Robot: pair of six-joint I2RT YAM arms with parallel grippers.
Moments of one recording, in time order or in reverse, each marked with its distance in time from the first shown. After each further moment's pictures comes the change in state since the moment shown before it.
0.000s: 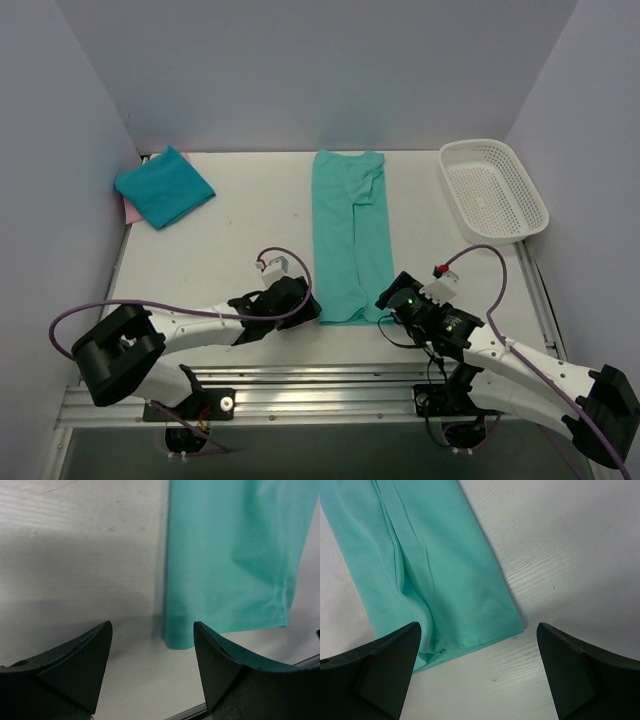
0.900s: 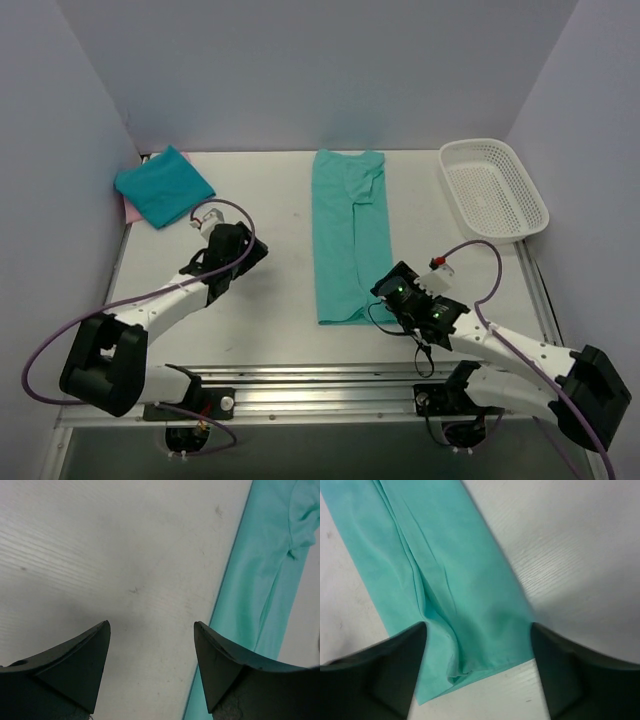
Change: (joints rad) left arm 0.584 -0.039 0.124 0.017 0.047 0.191; right arm -0.027 0.215 0.055 0.151 -0.006 0.072
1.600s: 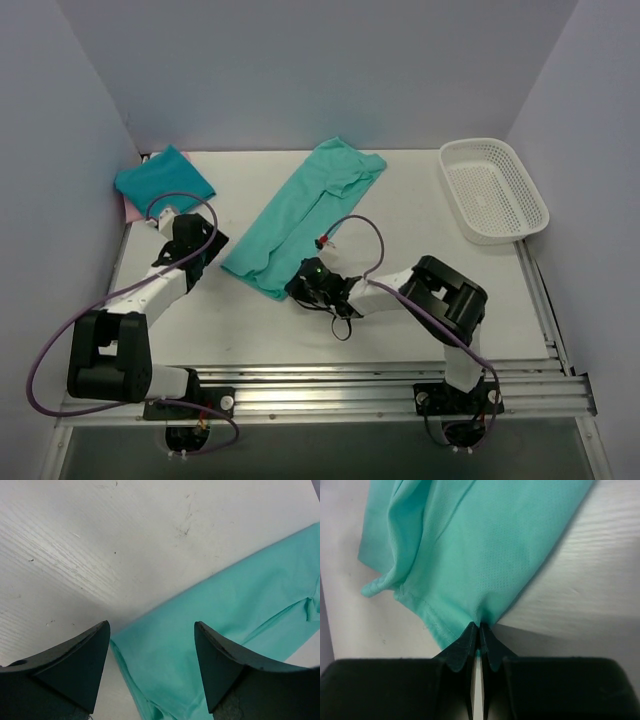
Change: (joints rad) left arm 0.251 0.034 0.027 -0.014 -0.016 0.052; right arm 0.119 0.866 0.424 0.769 -0.426 -0.288
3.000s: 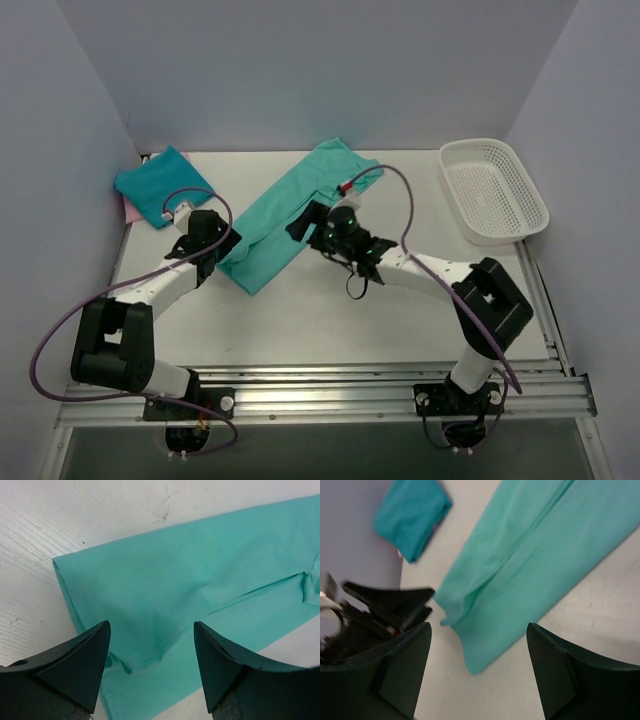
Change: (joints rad) left arm -0.093 0.066 0.056 -0.008 -0.040 -0.001; right arm -0.258 -0.290 0.127 -0.146 -0.094 -0.193
